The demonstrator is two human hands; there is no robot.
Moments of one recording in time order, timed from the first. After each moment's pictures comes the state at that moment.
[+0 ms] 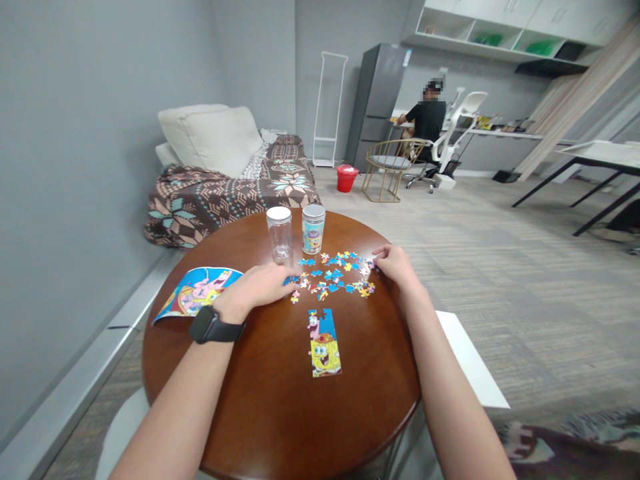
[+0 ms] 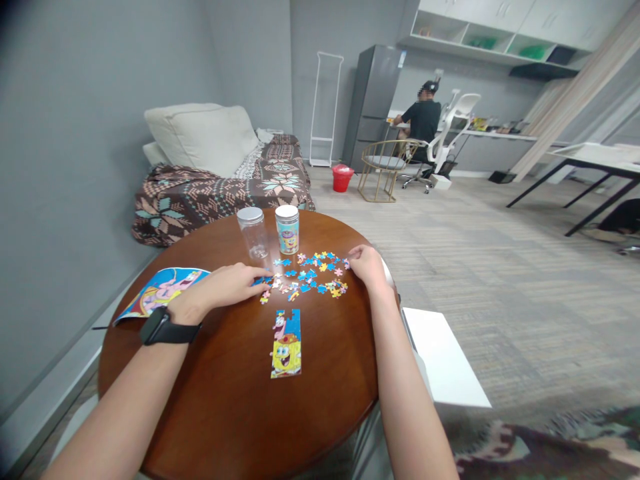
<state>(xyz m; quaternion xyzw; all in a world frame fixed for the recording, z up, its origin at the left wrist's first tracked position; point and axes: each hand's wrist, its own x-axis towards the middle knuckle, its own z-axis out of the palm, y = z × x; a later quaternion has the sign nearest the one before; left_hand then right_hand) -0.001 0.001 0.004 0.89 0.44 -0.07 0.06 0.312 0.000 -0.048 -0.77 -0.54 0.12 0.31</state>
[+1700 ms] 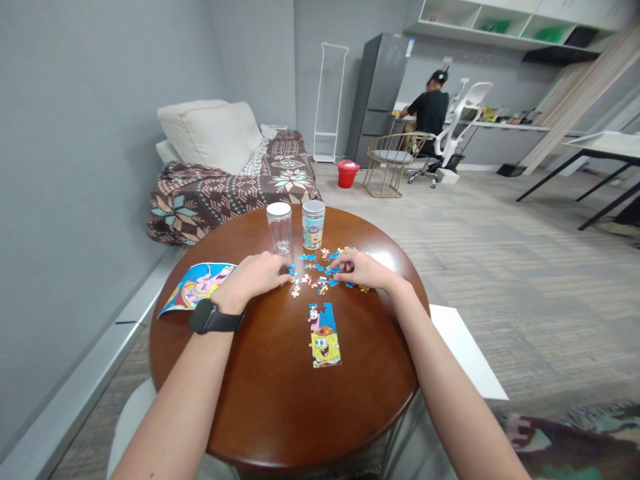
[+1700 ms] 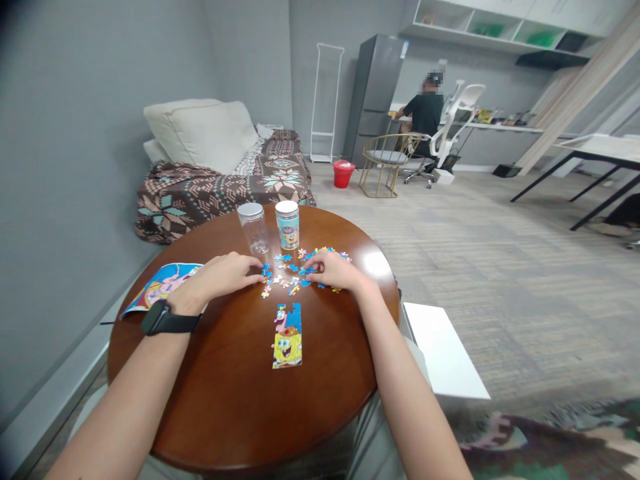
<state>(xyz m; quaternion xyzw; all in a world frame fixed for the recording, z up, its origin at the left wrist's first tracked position) -0.009 0.008 0.005 0.87 0.49 -0.05 0.02 0.251 -0.014 -0.027 -0.51 -0.80 0.23 0.23</state>
